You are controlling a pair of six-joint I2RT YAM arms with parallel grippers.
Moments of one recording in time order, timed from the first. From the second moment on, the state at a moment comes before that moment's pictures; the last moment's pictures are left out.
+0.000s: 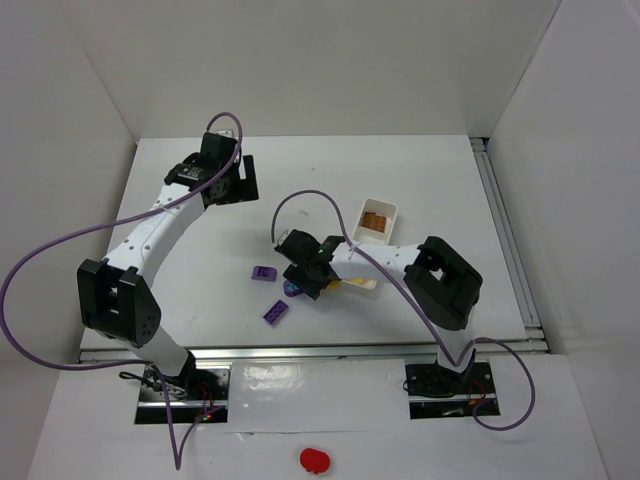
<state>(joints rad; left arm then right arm) -0.27 1.59 1.48 -0.72 -0.21 -0.37 0.97 1.86 1.25 -0.55 0.28 0.00</state>
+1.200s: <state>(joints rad) -0.27 1.59 1.48 -0.72 -0.21 -0.37 0.92 1.58 1.29 -0.46 0.44 0.12</state>
